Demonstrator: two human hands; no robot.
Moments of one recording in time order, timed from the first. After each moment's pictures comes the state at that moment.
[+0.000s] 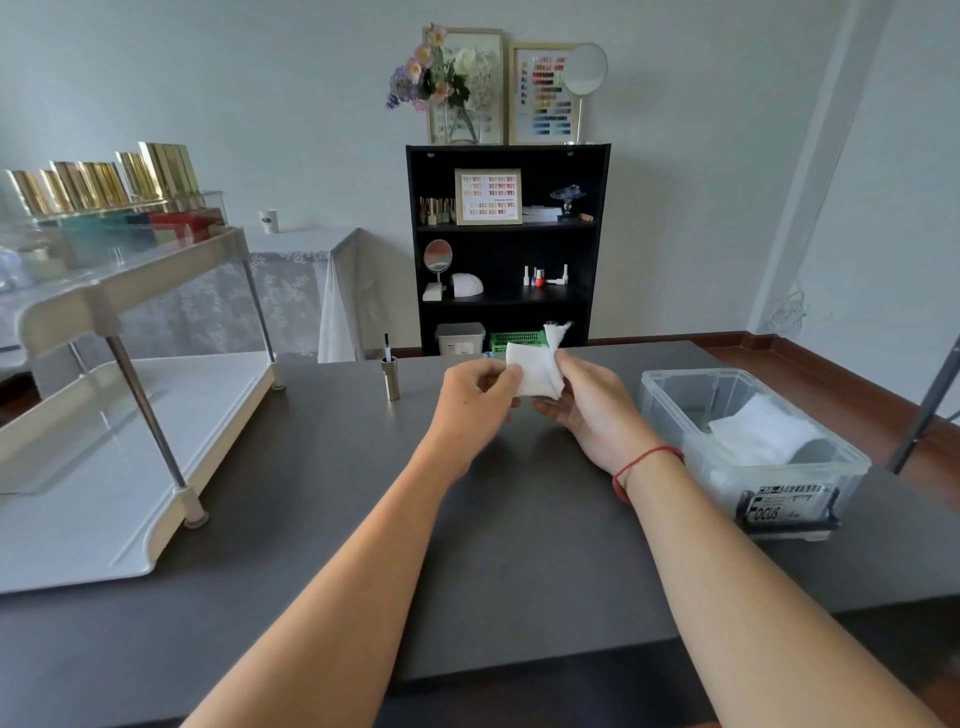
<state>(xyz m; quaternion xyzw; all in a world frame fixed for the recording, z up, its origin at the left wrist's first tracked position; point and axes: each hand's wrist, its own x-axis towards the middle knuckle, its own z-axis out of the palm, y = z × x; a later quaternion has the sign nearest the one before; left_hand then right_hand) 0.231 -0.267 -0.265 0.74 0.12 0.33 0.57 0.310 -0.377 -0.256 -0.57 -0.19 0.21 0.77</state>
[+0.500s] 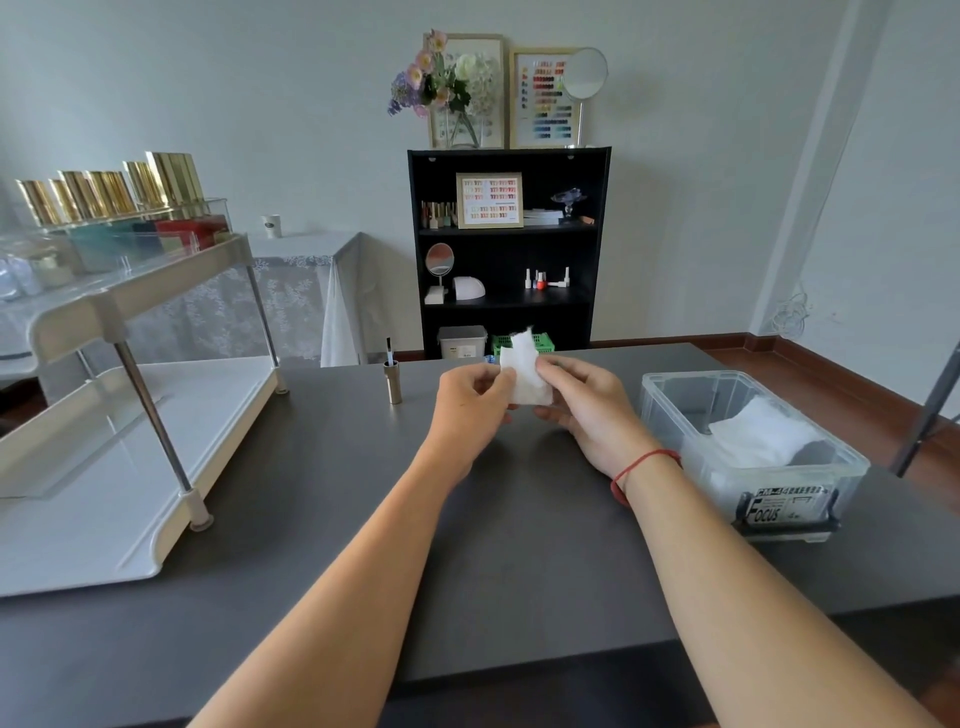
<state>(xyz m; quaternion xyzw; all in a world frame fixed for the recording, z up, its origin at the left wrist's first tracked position) 0.228 -0.268 -0.262 0.72 0.14 0.33 0.59 0.306 -0.378 -0.257 -0.57 -0.22 0.18 0.77</state>
